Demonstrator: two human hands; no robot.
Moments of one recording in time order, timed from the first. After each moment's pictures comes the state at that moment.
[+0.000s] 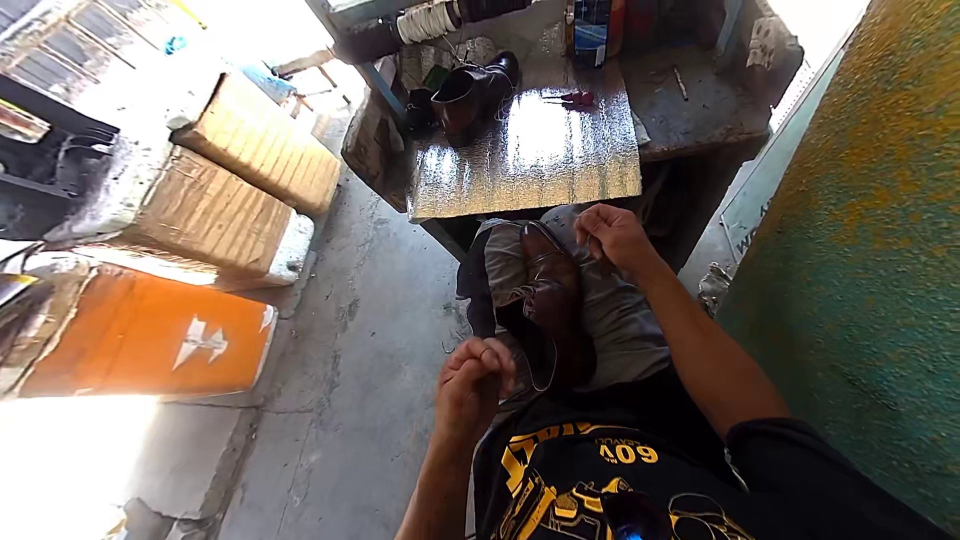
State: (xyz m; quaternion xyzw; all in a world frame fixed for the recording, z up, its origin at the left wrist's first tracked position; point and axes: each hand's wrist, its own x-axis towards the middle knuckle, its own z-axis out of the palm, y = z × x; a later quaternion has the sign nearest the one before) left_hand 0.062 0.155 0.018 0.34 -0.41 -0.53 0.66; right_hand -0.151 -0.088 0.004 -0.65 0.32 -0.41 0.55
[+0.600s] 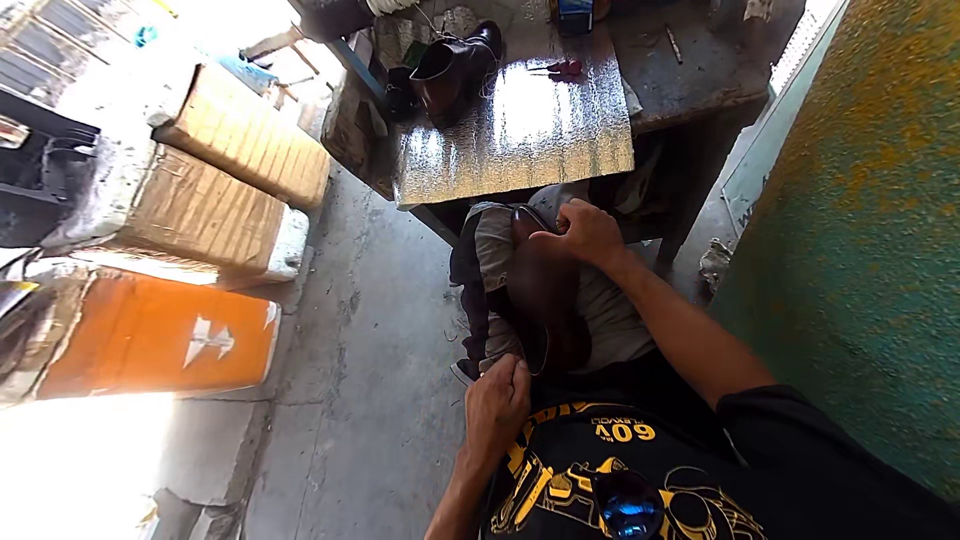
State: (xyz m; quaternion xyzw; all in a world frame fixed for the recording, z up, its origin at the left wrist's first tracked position) left_hand 0.032 0.191 -0.014 0.74 -0.63 -0.11 0.20; right_hand -0.123 -0.078 -0.005 -0.81 0.49 -0.18 0.27
